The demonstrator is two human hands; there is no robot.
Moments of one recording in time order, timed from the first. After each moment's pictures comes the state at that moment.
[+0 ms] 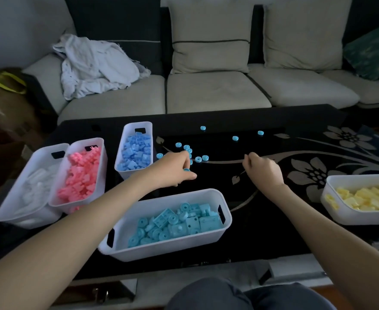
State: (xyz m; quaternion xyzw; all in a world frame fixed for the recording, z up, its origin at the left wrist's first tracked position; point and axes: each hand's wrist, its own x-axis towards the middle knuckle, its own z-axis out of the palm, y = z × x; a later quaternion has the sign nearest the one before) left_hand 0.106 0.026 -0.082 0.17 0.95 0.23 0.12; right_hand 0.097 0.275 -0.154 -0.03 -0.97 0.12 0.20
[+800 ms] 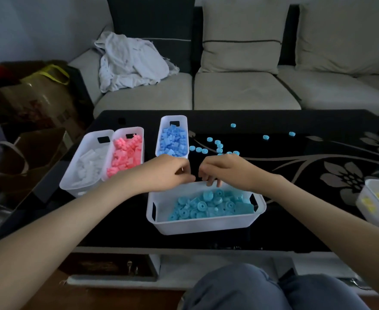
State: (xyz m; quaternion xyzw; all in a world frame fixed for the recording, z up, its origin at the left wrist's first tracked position) left_hand 0.170 -0.062 -0.057 0.19 0.96 0.15 0.10; right_hand 0.156 0.133 -0.074 0.28 -0.88 0.37 -0.11
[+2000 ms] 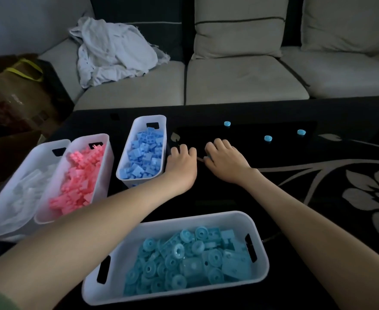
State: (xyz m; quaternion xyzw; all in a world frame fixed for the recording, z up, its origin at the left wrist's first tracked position) left_hand 0.013 0.032 -0.160 0.06 1.00 -0.03 -0.02; right_hand -0.016 0.171 -0.182 0.23 -0.96 0.08 0.12
